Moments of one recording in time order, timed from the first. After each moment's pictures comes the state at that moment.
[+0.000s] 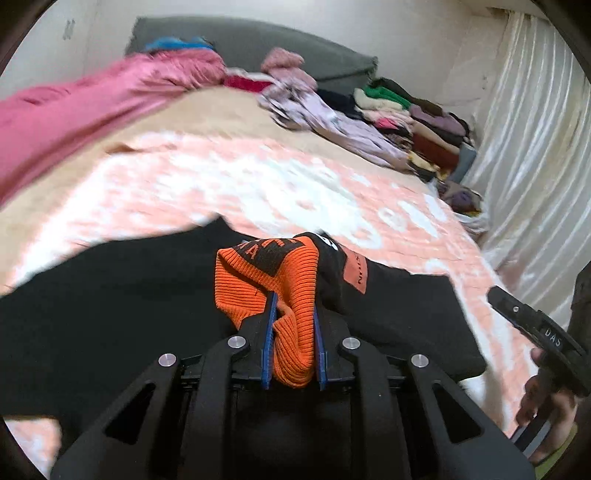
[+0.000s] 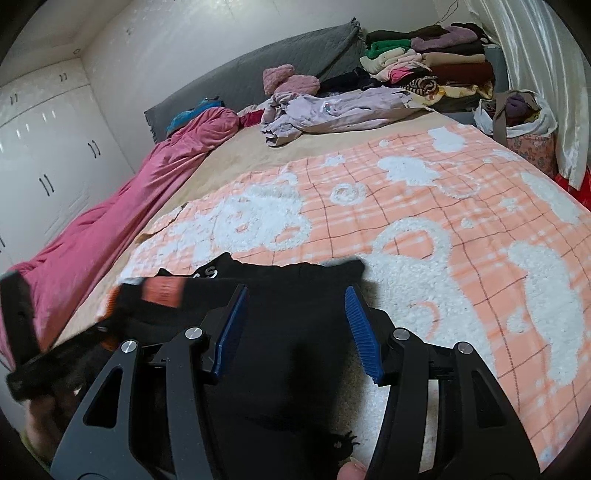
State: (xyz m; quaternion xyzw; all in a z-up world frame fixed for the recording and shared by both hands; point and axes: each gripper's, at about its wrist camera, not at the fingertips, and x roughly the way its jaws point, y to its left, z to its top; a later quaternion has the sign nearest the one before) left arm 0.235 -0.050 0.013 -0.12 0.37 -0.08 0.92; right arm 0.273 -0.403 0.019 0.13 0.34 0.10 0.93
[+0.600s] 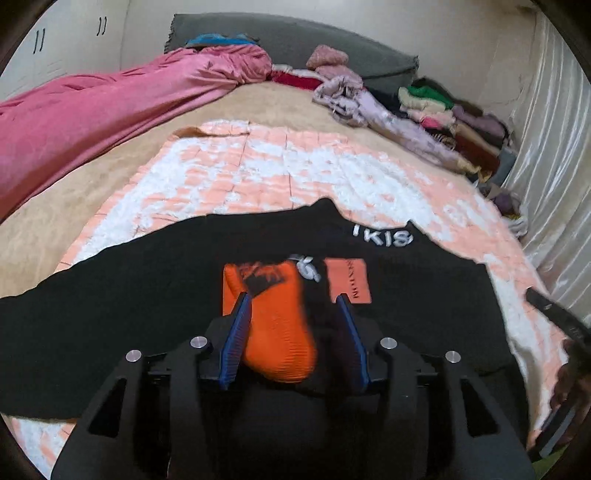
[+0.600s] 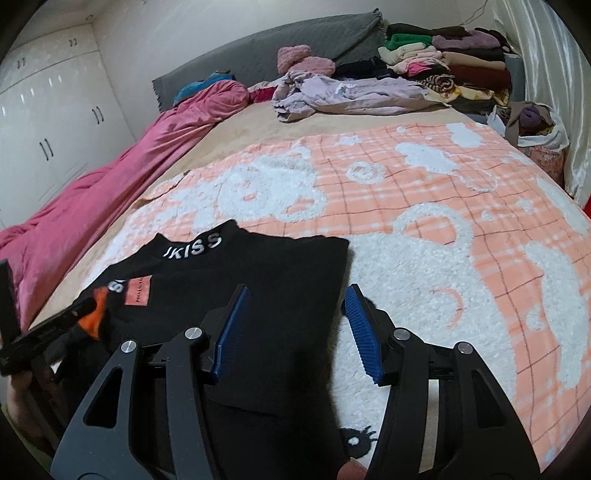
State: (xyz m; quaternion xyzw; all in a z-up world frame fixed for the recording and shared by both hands) left arm 0.218 0.019 -0.011 -0.12 0.38 -0.02 0.92; right arm 0.275 -0.371 0.001 0.08 0.37 0.12 0.92
